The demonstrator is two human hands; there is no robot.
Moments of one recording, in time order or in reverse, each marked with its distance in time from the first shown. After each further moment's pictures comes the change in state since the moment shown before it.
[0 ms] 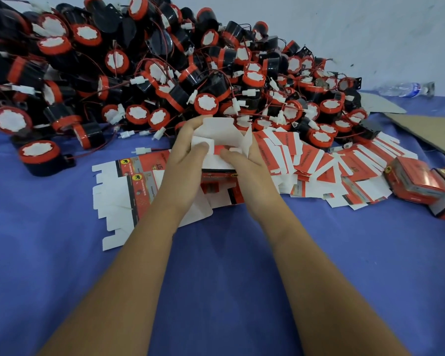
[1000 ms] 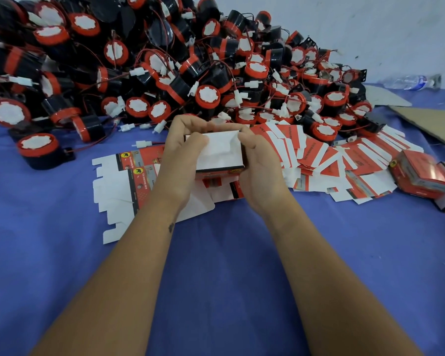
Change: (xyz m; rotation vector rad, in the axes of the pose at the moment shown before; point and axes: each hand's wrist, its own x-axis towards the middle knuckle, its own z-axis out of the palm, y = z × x) left_hand 0.008 -0.017 -0.007 -0.117 0.053 0.008; right_hand -0.004 -0.006 -0.001 0.276 -0.075 0.068
